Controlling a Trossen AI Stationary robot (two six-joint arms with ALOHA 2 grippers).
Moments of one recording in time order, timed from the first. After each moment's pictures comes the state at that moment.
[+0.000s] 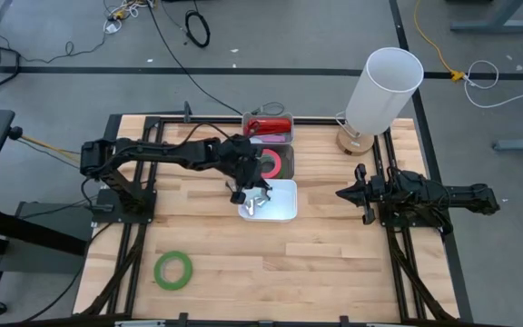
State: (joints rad) left arm 0.20 1.61 1.11 -0.17 0.33 0.41; right arm 0.00 0.00 0.02 0.01 -0.04 0.07
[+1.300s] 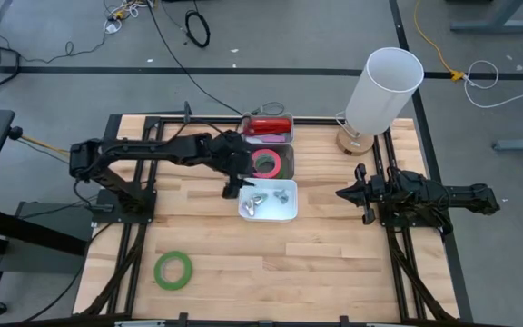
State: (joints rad) left arm 0.22 1.51 1.11 -0.36 0.21 0.37; right arm 0.00 0.00 0.02 0.01 -0.04 0.07
